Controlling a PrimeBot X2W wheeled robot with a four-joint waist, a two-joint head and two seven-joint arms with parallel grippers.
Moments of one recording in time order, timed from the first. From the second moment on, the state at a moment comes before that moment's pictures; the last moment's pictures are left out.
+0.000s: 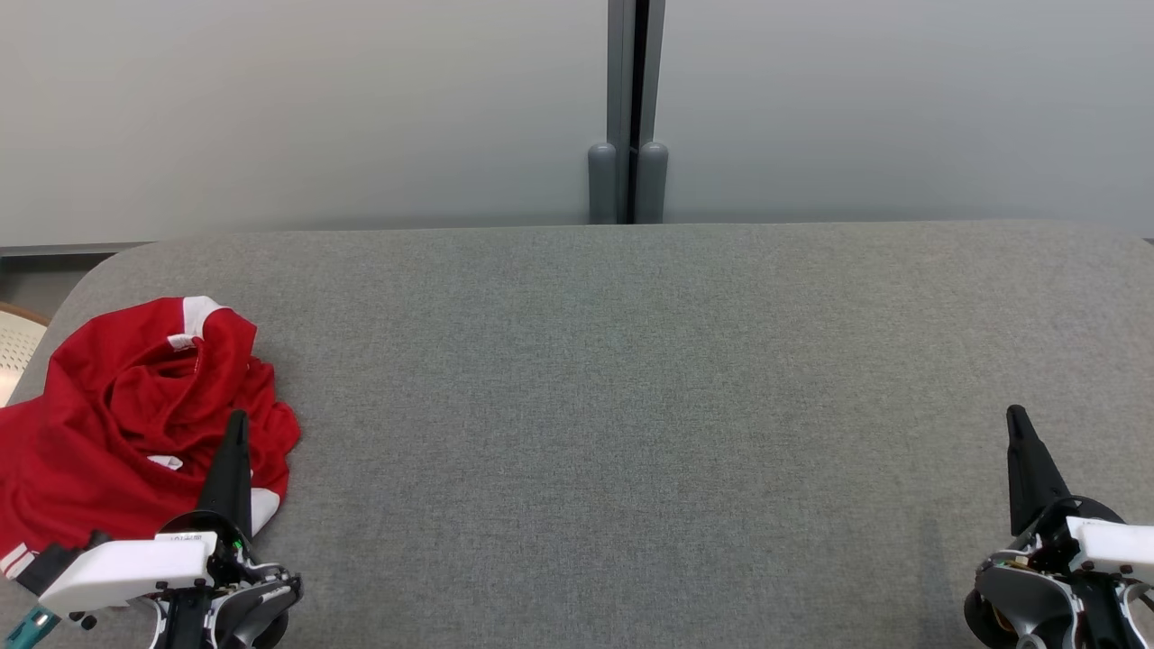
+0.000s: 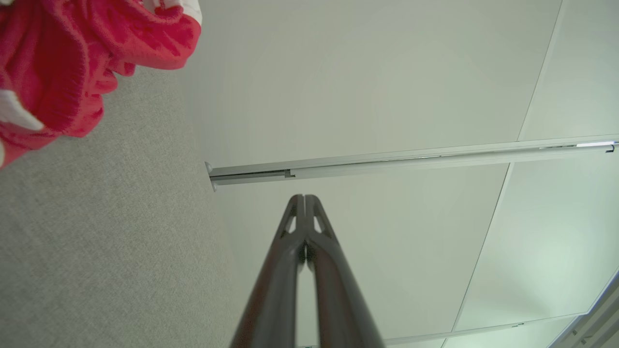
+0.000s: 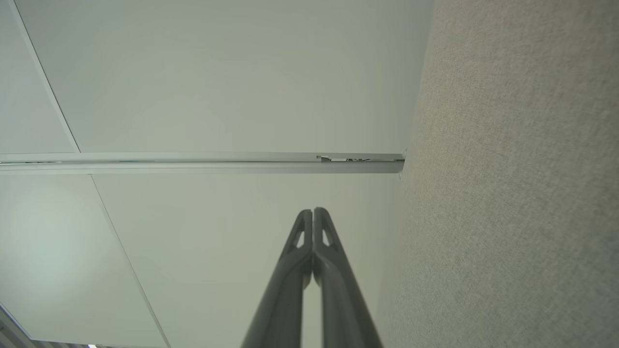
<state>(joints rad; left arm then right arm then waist) -0.10 0.05 0.11 0.25 -1.61 -0.13 0.11 -0.10 -0.05 -0.11 0.24 1.61 0.13 0.11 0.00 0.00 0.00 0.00</state>
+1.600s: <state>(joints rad) -0.04 0.03 0.01 0.11 -1.10 -0.10 -0.03 -0.05 -0.04 0.01 0.19 1.11 0.12 -0.03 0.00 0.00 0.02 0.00</state>
